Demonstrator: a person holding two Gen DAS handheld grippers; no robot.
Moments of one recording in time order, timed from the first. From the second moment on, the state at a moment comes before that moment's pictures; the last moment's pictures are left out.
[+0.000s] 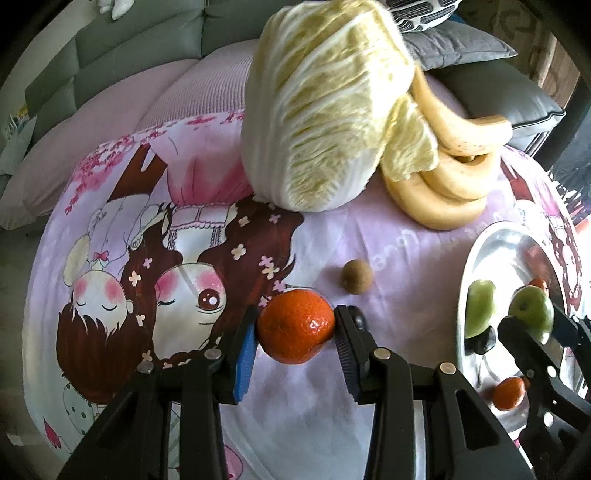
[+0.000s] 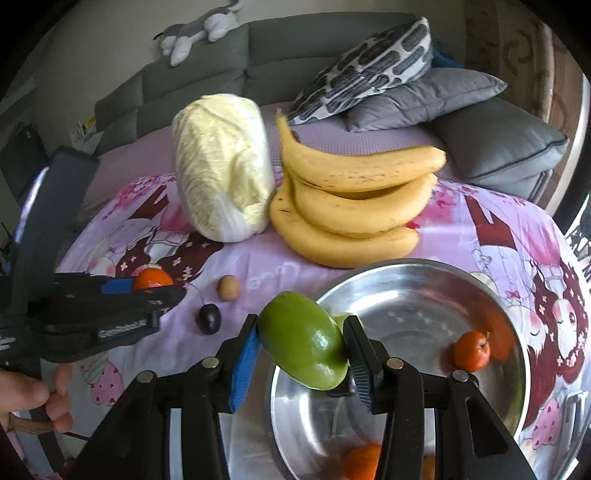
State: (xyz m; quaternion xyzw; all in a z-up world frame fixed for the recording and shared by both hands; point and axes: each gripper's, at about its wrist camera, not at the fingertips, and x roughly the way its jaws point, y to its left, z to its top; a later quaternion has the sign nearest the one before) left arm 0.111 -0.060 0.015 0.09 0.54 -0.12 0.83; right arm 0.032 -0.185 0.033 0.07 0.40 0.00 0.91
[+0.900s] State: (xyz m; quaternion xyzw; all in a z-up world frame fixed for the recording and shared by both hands) left arm 0.073 -0.139 0.034 0.13 0.51 -0.20 0.83; right arm 0.012 -0.294 0.021 0.14 0.40 -0.10 0.90
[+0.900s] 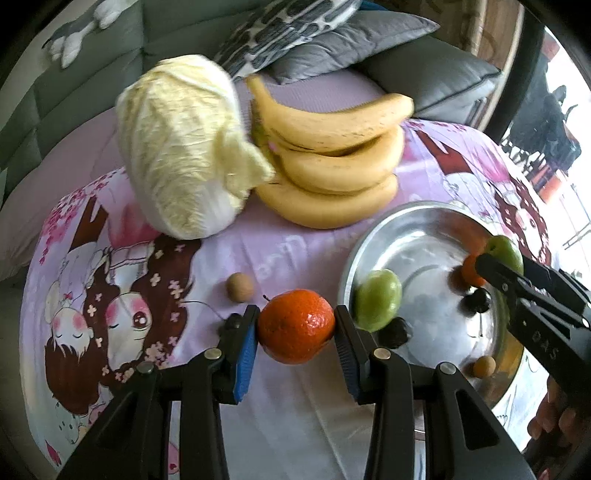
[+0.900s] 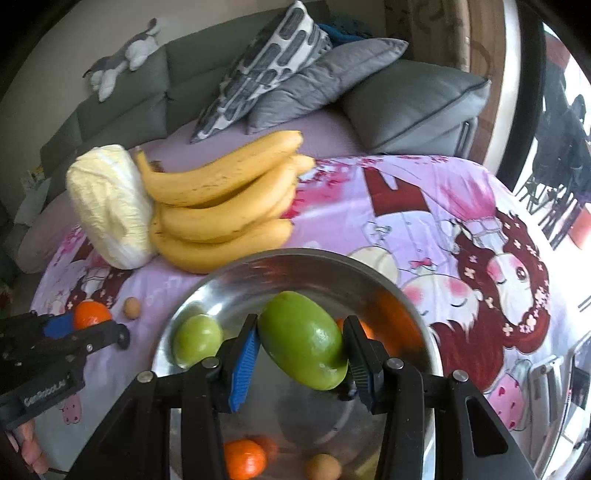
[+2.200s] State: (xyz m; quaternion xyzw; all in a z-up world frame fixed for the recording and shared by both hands) left arm 0.036 -0.217 -0.003 0.21 0.53 -0.27 0.78; right arm 0.020 -0.291 0.000 0.14 0.44 -0.08 0.89
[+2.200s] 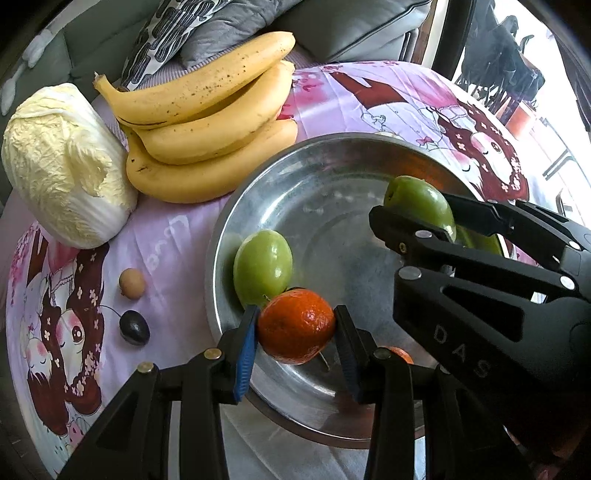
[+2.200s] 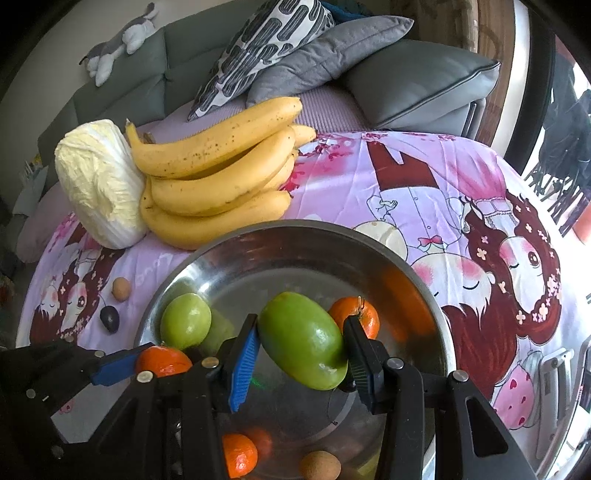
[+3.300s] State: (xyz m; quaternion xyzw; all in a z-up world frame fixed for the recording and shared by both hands) left arm 0.036 -0.217 -0.002 0.21 0.53 -0.27 0.78; right arm 0.023 -0.287 -0.008 0.13 0.45 -0.08 0.88
